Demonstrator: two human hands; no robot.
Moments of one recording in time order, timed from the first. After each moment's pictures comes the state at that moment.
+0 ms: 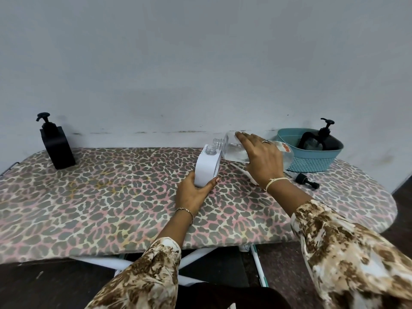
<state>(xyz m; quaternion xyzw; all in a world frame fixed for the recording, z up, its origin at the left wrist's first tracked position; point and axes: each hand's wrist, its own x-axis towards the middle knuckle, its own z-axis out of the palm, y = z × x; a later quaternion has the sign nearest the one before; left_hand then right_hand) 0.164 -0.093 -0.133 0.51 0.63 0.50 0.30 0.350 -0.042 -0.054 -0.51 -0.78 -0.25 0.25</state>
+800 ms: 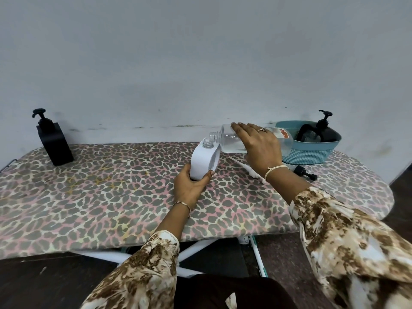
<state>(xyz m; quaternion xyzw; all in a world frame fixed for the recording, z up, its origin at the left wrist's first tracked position) 0.162 -0.090 -0.135 0.46 0.60 0.57 0.33 0.352 -0.036 -0.046 -0.49 -0.80 -0.26 0.22</state>
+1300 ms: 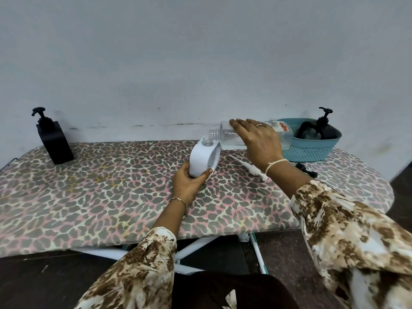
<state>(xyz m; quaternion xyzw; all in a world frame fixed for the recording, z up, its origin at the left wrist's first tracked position) 0.159 -0.094 -0.129 0.43 0.58 0.58 0.39 0.353 -0.032 -0.040 -0.47 -0.81 -0.28 0.19</state>
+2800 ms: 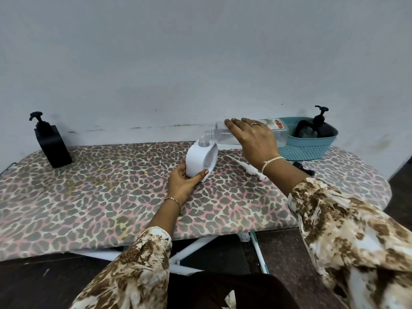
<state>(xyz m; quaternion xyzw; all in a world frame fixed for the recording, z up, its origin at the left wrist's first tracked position) 0.149 -0.089 -0.134 0.43 0.56 0.57 0.42 0.351 -0.037 -0.033 -0.47 -0.82 -0.28 0.17</state>
